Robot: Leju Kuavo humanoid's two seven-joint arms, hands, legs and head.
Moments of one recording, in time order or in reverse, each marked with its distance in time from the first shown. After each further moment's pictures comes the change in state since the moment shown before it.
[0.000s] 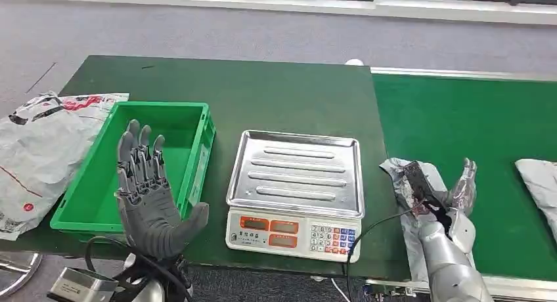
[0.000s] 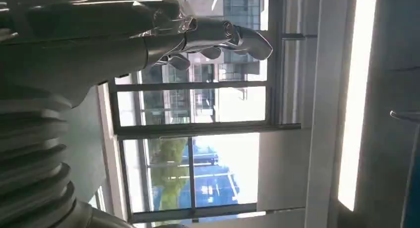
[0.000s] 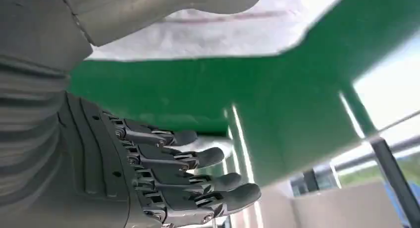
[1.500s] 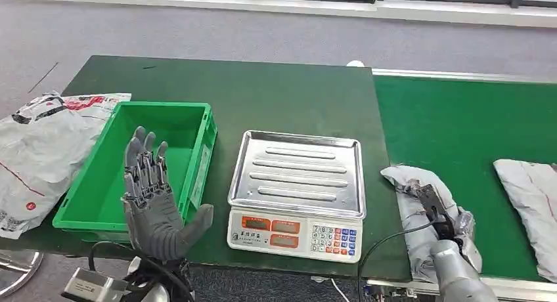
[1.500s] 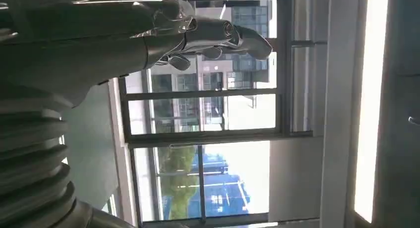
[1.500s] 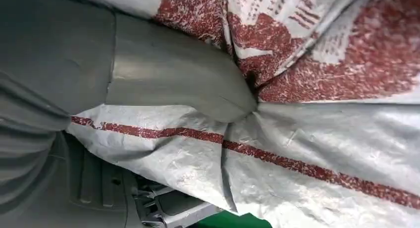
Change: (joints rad) left arm 0.019 0.000 -0.007 0.024 -0.021 0.037 0.000; right arm 0.041 -0.055 -0.136 0.104 -0.074 0.299 0.137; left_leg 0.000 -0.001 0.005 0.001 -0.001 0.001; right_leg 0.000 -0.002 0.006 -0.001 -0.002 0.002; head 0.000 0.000
